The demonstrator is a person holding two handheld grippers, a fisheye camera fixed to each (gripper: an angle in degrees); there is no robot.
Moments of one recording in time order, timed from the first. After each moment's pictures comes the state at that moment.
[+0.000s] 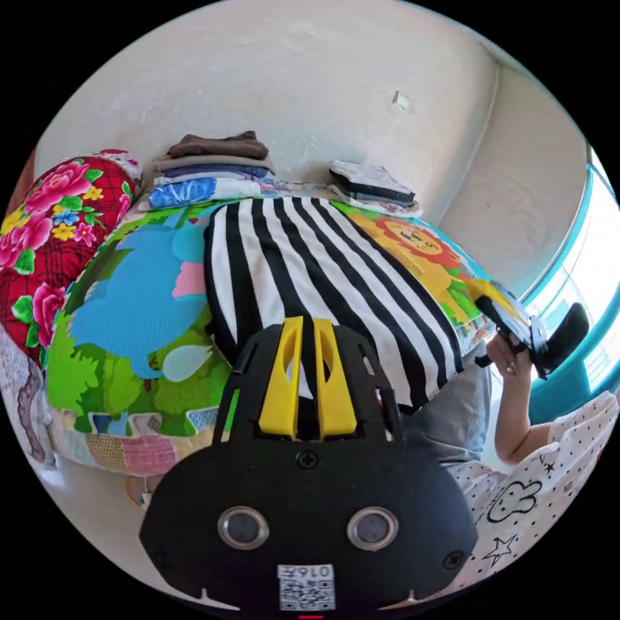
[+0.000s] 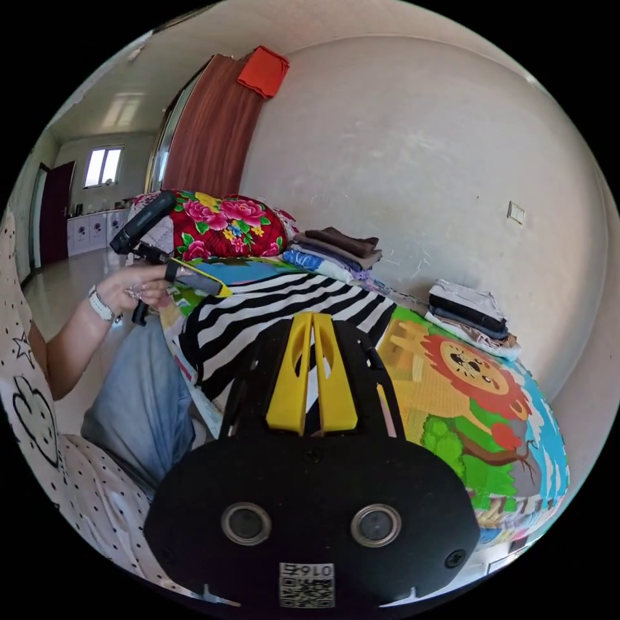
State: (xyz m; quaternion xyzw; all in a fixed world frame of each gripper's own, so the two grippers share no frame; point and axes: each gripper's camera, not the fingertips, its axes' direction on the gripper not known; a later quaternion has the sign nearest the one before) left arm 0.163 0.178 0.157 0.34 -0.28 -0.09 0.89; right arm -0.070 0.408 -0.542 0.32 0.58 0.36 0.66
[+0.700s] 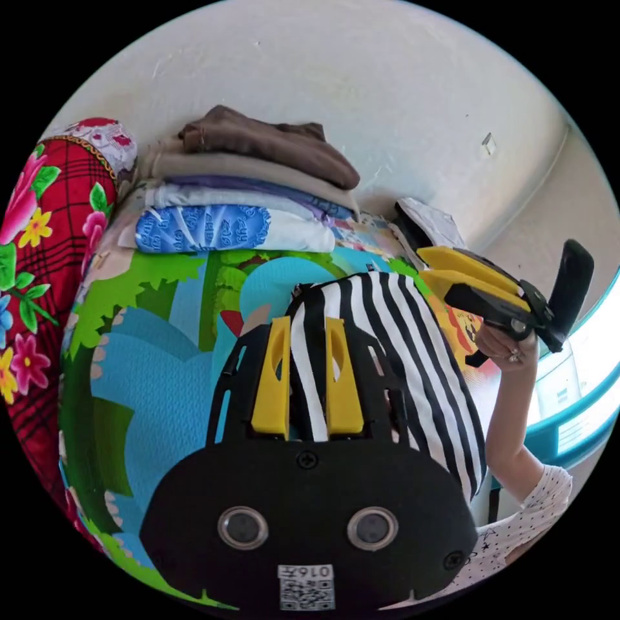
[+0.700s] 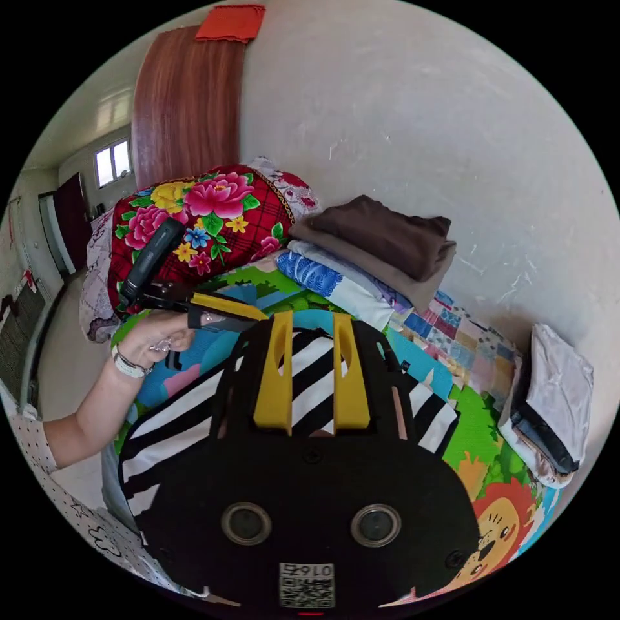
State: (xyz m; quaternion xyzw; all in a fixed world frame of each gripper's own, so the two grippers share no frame) left arm -0.093 -0.028 -0.045 0.34 -0.21 -0.15 0.90; right arm 0.362 0.416 -0.936 0.28 0.43 0.39 0.77
